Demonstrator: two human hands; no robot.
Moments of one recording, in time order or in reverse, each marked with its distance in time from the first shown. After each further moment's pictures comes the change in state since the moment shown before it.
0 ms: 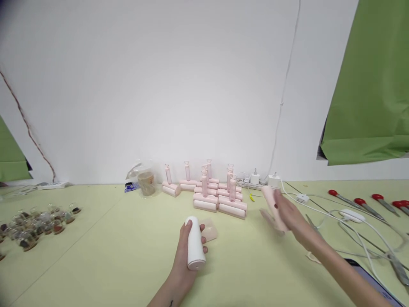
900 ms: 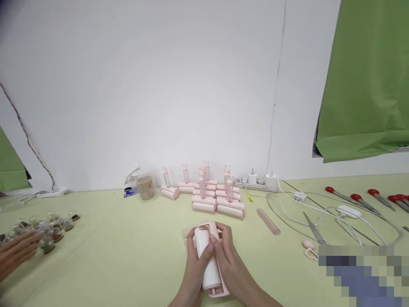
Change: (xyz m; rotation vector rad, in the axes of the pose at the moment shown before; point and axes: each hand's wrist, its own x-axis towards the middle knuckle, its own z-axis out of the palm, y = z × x) left_hand -0.018 -0.026 0.008 0.176 -0.161 0.116; right_hand -0.116 -0.081 0.081 0.617 -0.479 -0.031
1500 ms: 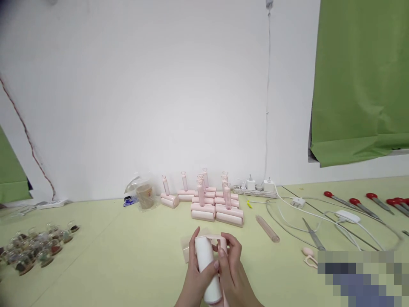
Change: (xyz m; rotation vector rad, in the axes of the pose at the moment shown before) left_hand 0.005 -0.005 -0.007 0.144 -0.206 0.063; right_hand -0.009 0.015 0.013 0.054 0.369 -0.054
